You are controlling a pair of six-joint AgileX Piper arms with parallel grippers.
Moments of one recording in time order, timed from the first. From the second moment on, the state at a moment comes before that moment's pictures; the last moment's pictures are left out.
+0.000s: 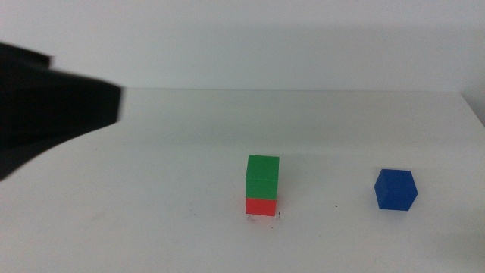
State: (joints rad) left arm -0.77 0.81 -1.25 0.02 1.04 -0.17; right arm 0.01 0.00 0.00 -0.01 0.24 0.11
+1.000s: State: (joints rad) left arm -0.77 0.72 -1.23 -0.01 1.07 -0.16; right arm 0.01 0.80 -0.83 0.06 0.94 0.19
